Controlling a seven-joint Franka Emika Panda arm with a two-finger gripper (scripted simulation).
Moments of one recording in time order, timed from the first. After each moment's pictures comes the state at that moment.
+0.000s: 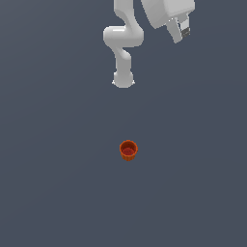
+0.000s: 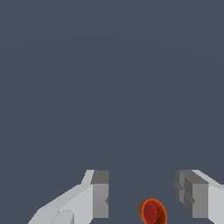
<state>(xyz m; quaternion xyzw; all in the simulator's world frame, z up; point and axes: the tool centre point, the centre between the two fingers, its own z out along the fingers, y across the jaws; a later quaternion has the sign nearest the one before) -0.067 0.147 0.497 -0.84 -0.44 -0.30 0.12</state>
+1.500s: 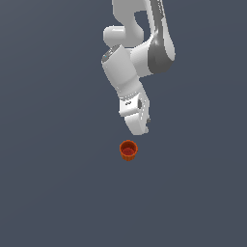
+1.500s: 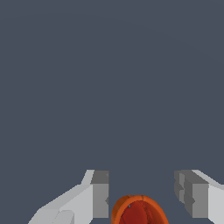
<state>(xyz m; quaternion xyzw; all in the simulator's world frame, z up) -0.004 0.094 0.212 -0.75 -0.60 -0.26 0.10</state>
